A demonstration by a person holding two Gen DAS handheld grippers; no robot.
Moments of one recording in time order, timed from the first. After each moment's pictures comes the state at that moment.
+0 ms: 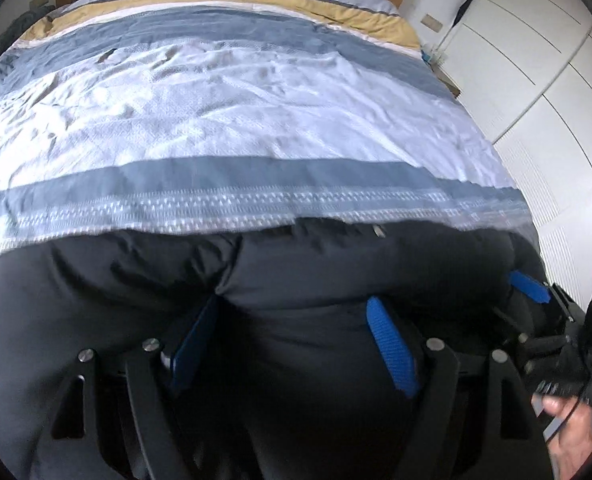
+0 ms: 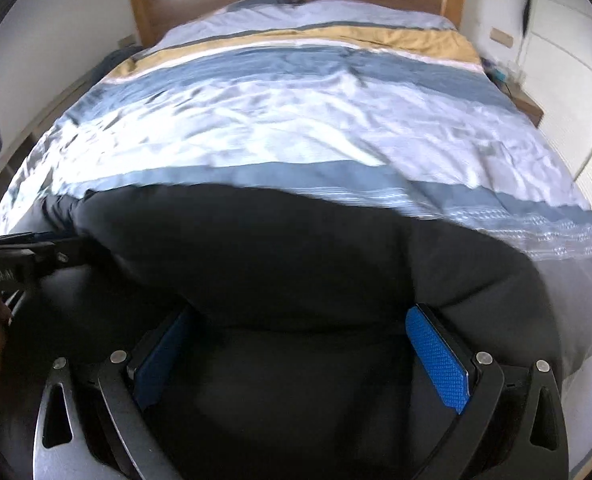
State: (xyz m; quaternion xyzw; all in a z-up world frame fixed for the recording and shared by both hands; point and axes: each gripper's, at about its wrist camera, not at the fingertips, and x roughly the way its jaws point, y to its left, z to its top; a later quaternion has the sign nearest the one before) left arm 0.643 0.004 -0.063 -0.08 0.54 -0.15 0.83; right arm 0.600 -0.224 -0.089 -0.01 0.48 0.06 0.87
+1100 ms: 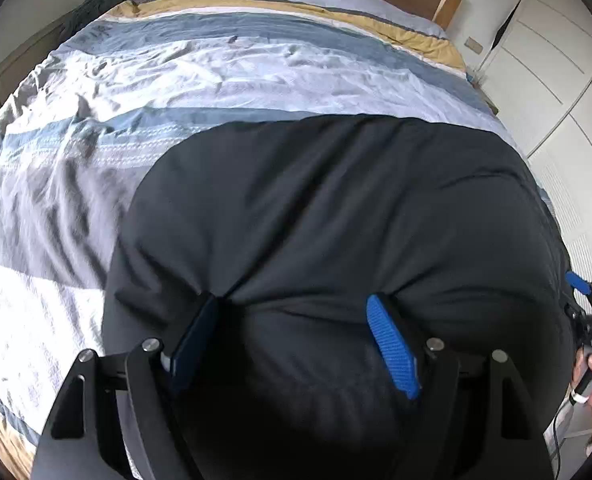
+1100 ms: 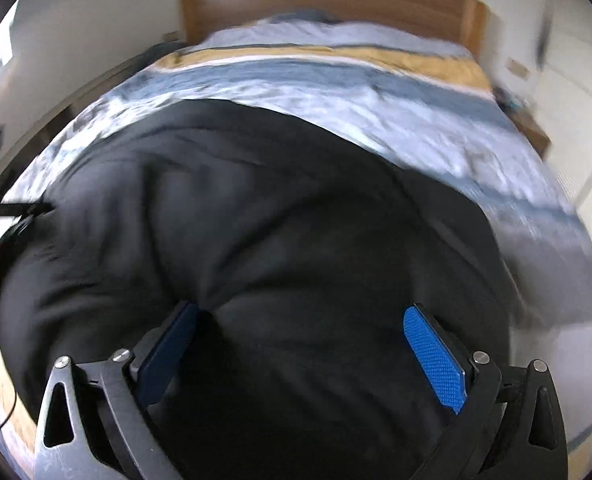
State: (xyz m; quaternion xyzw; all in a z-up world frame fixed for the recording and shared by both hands) left arm 0.488 0.168 -0.047 -0.08 0.52 -0.07 0.85; right arm 0.468 -0.244 -0.068 -0.04 0.45 0.11 0.88
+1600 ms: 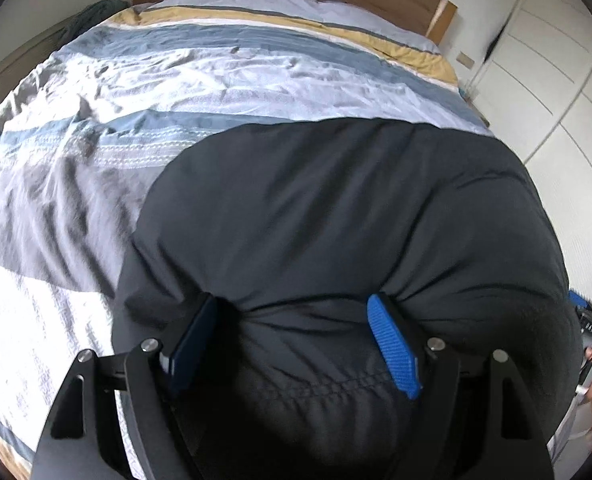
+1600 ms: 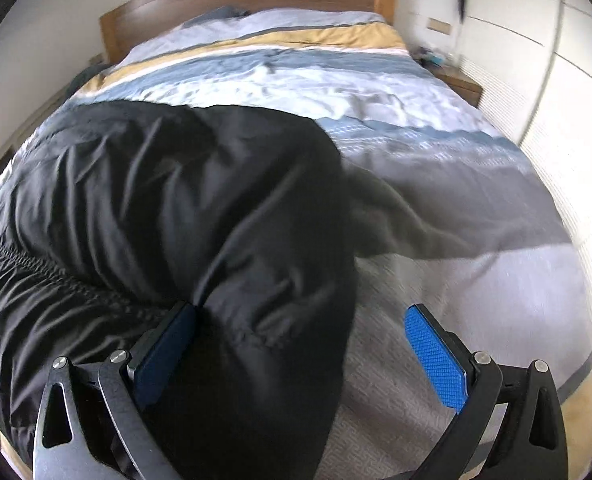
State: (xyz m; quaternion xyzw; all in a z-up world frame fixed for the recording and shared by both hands) left arm 0.478 0.185 -0.057 -0.10 0.49 -0.07 0.86; right arm 0.454 -0.350 -0.096 0.00 0.46 0.00 0.89
